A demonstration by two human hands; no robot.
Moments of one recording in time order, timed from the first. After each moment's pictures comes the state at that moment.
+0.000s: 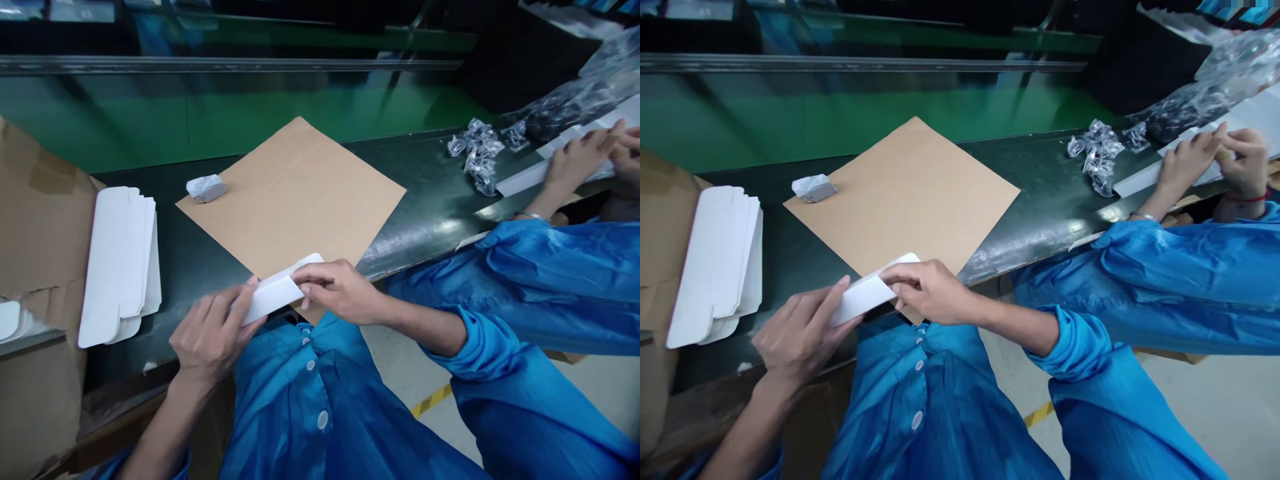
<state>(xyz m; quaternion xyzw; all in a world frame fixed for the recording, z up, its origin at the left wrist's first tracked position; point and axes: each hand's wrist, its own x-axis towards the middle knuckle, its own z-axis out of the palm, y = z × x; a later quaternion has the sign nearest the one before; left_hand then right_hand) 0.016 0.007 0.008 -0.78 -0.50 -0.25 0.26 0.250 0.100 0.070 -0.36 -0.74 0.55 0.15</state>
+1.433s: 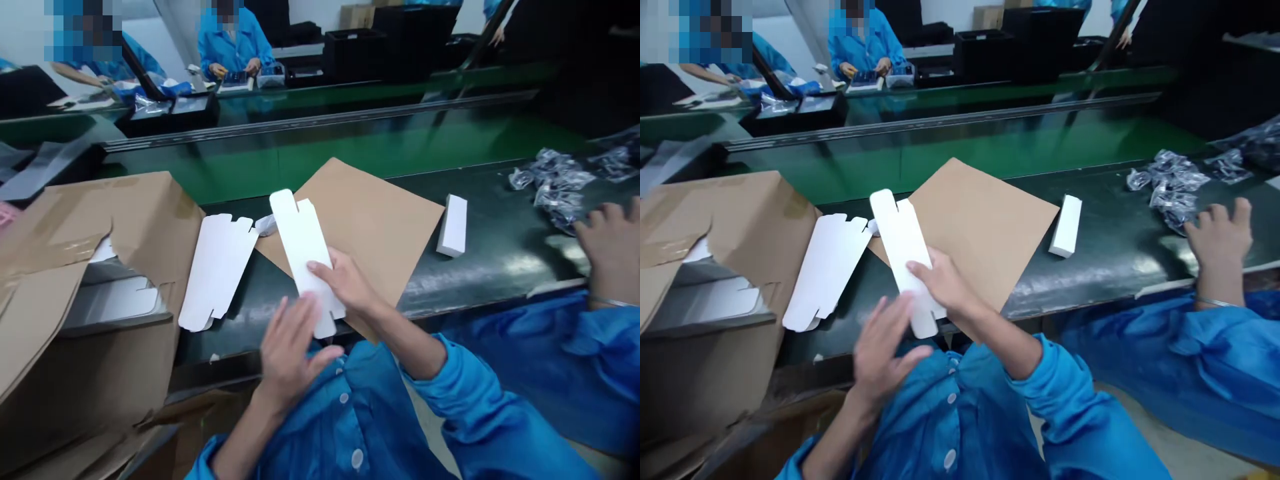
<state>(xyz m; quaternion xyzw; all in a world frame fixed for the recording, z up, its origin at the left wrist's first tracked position) 0.066 -0.005 0.019 -0.69 -0.56 -0.44 0.11 0.177 0.131 0.053 -0.30 -0.67 0.62 0.28</state>
